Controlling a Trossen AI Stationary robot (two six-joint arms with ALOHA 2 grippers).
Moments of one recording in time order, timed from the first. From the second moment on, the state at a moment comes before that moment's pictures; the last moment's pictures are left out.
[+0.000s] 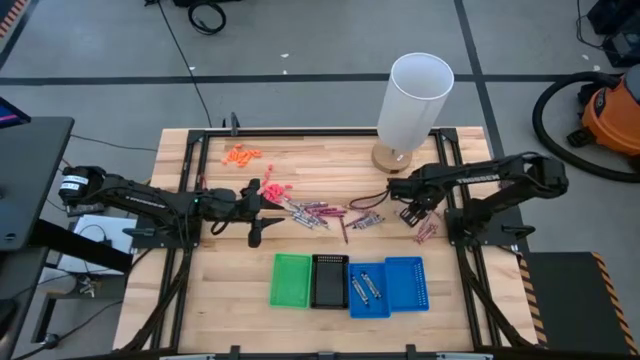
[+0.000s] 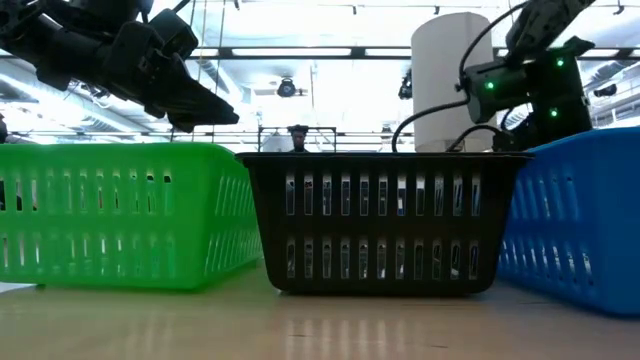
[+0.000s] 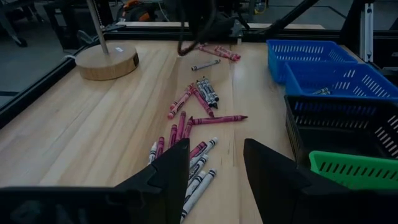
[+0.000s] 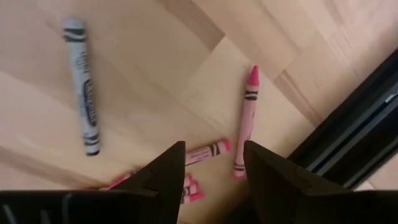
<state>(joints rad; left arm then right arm) -0.05 1.00 0.30 0.41 -0.13 -0.03 -0.23 1.31 0.68 -1.11 0.13 0.66</state>
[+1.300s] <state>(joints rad) -0.05 1.00 0.30 0.41 -0.13 -0.02 -0.55 1.41 0.61 -0.92 -0.03 0.45</state>
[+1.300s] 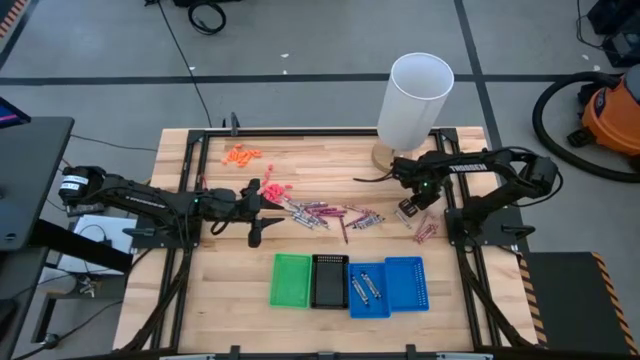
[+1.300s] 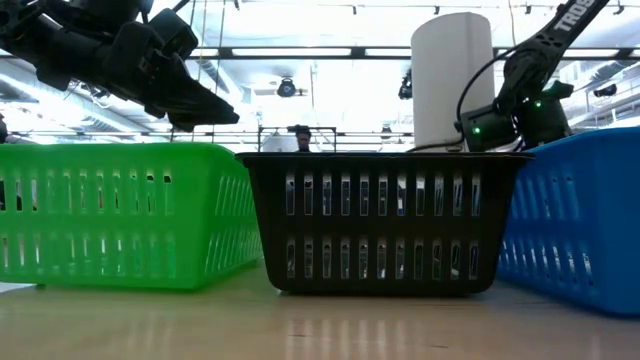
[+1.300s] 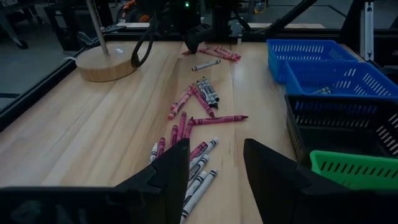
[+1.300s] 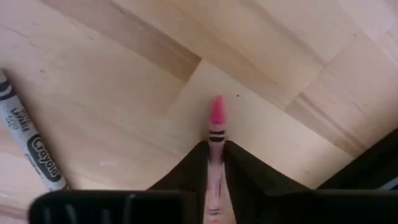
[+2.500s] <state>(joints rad) -0.05 1.00 0.30 0.40 -0.13 -0.02 -0.16 1.41 0.99 -0.81 -0.03 0.58</state>
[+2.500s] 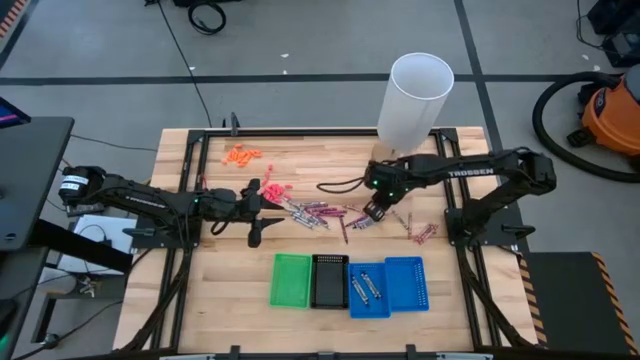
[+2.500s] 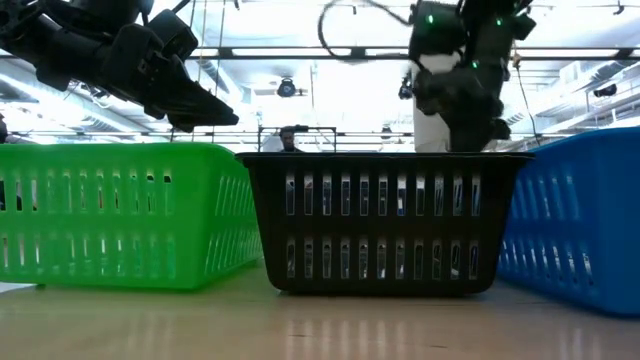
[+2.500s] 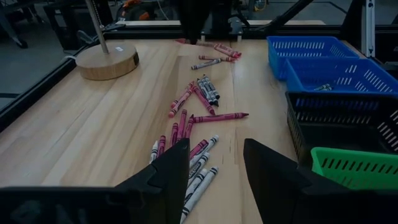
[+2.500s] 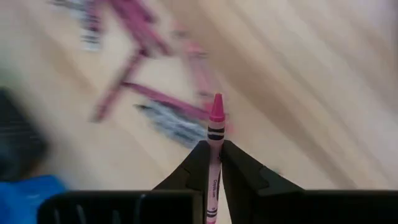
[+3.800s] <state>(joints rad) -0.05 1.00 0.30 0.39 -0.13 -0.03 0.41 1.84 1.18 -0.14 0.16 0.89</state>
